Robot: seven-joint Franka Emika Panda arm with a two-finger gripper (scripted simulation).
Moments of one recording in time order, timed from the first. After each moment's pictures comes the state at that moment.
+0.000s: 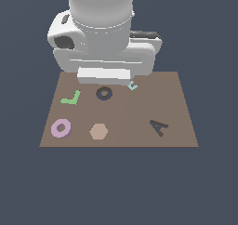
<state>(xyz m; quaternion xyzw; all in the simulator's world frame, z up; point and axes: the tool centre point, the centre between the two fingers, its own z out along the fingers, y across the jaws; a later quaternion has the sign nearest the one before) -0.004 -0.028 0.151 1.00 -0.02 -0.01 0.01</state>
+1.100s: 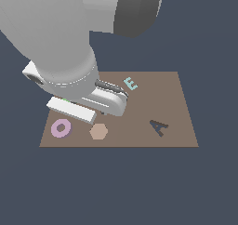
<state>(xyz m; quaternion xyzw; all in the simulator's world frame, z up) 0.052 -0.083 0.106 0.98 -0.17 -0.01 0.01</state>
